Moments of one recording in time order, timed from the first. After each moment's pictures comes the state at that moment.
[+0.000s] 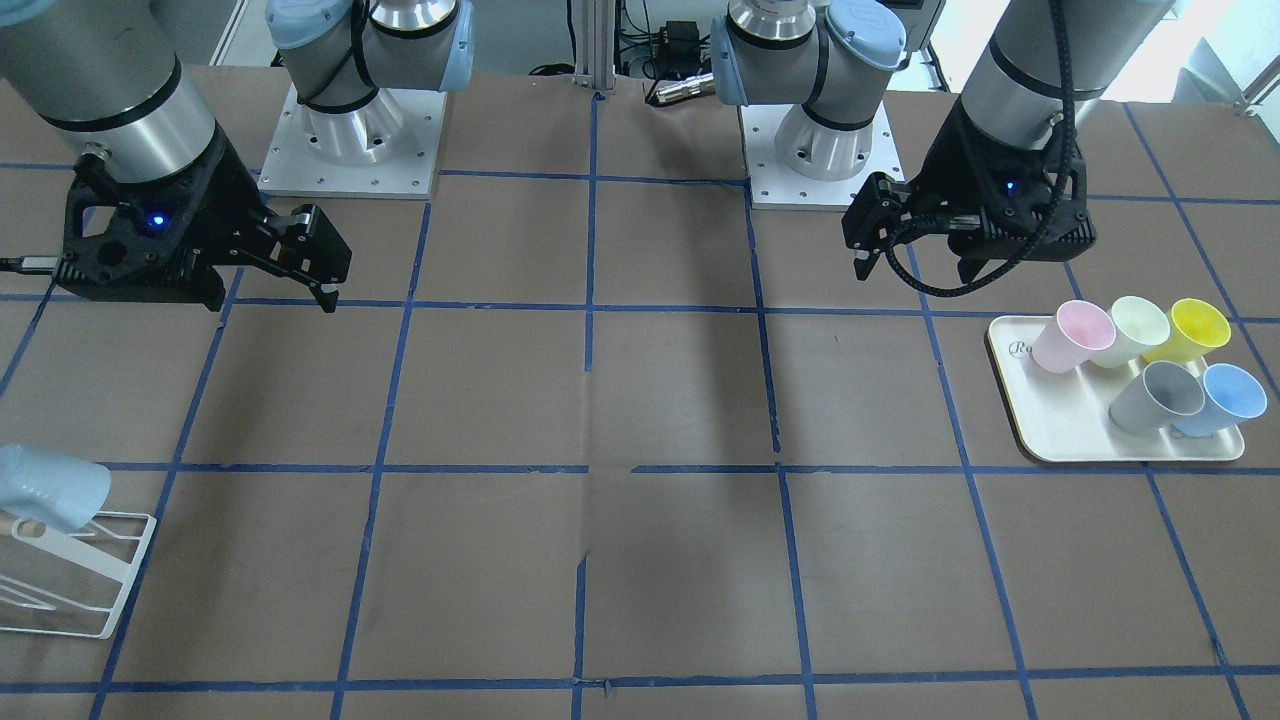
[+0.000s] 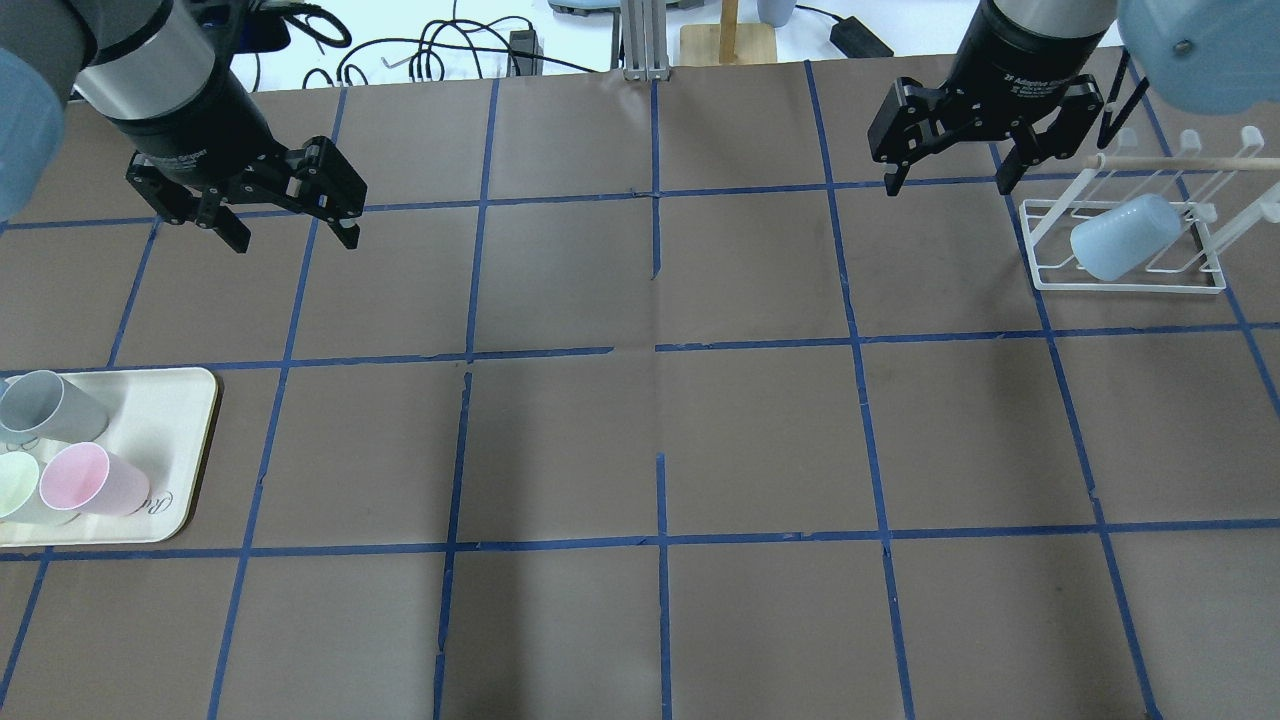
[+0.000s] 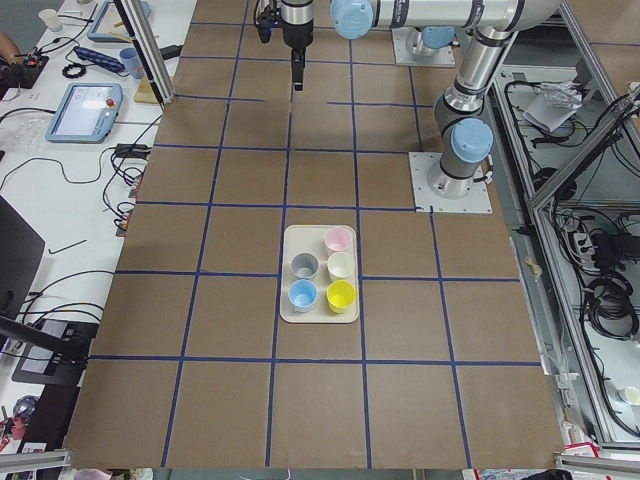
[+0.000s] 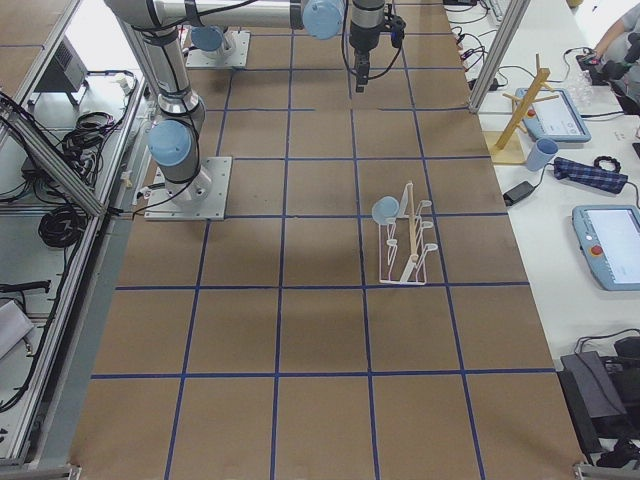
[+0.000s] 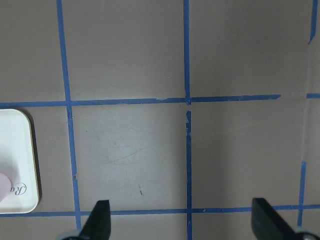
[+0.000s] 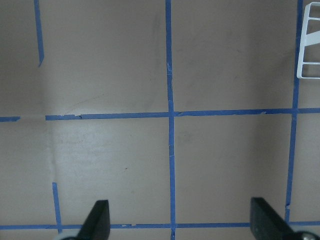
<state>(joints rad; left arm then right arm) -1.49 -1.58 -1.56 -1.58 1.57 0.09 1.54 -1.48 1.48 -1.57 -1.54 -0.01</state>
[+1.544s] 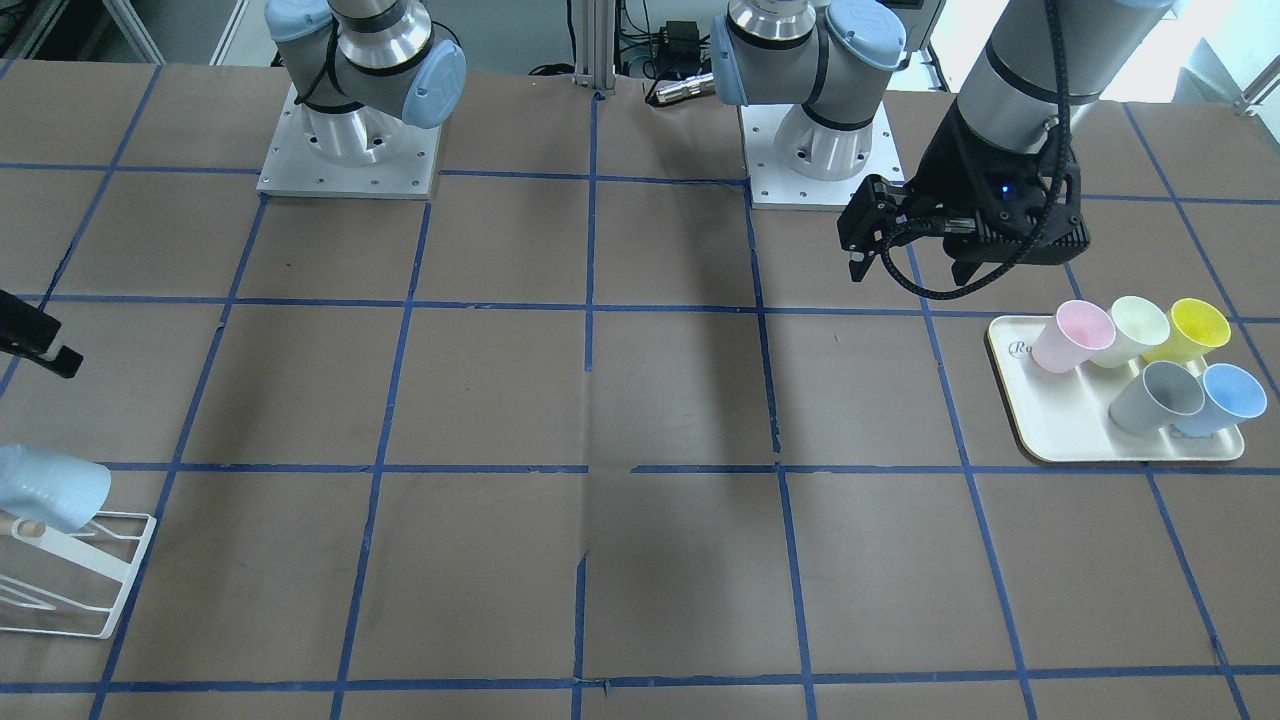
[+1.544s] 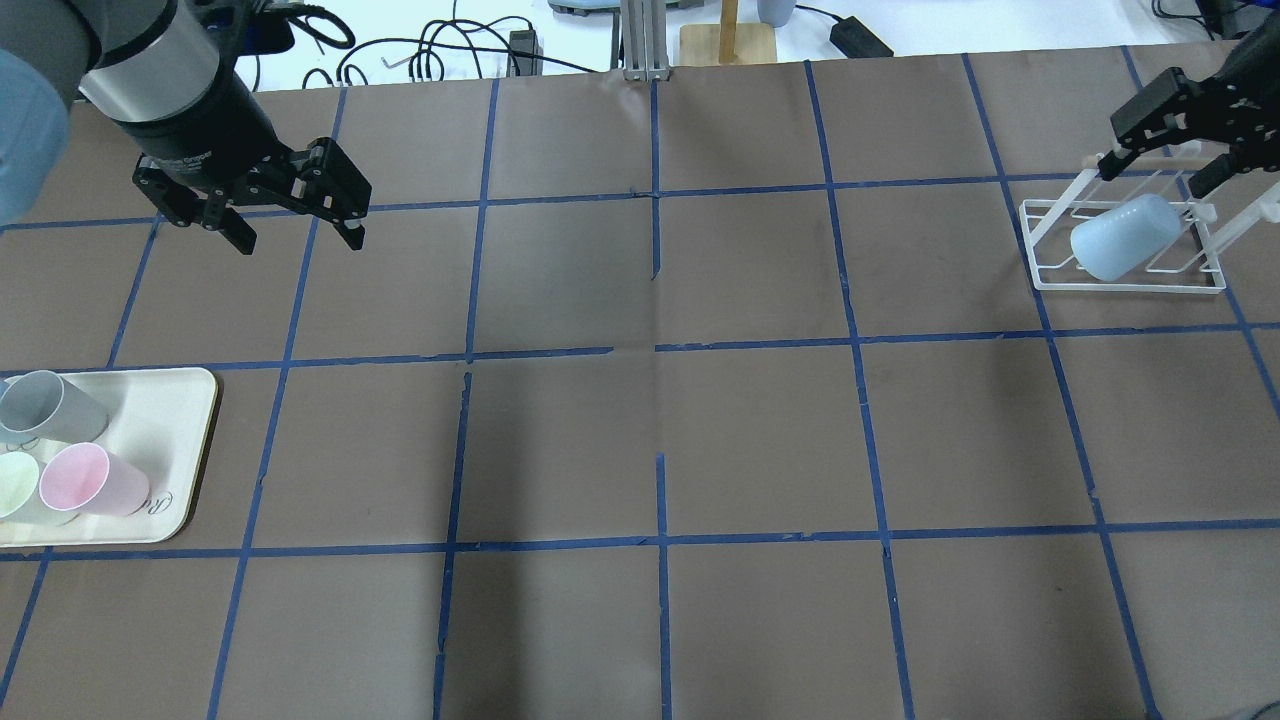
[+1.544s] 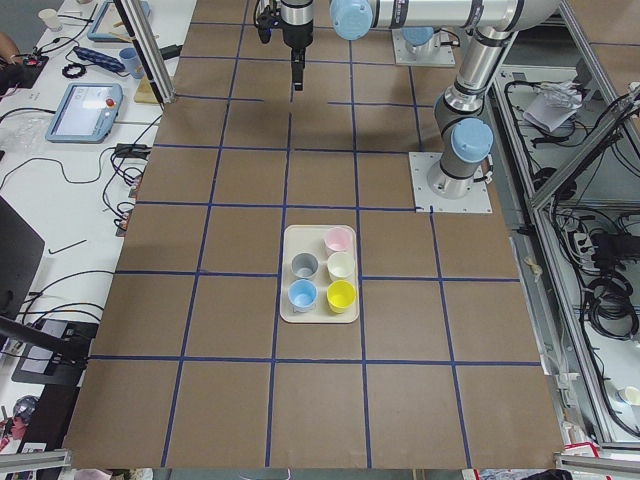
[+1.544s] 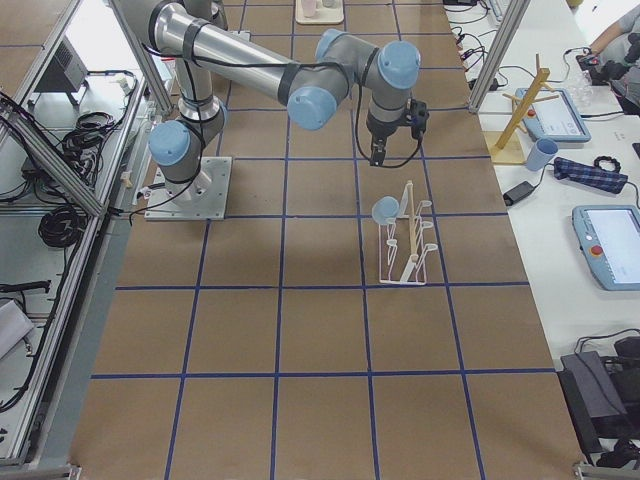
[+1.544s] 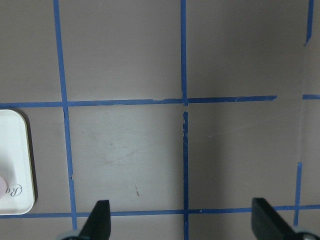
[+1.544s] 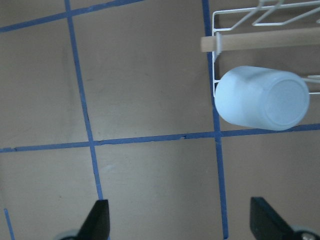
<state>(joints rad) -1.49 -1.58 -1.57 -1.57 1.56 0.09 1.06 -1.36 1.49 -1.59 -1.36 -0.38</state>
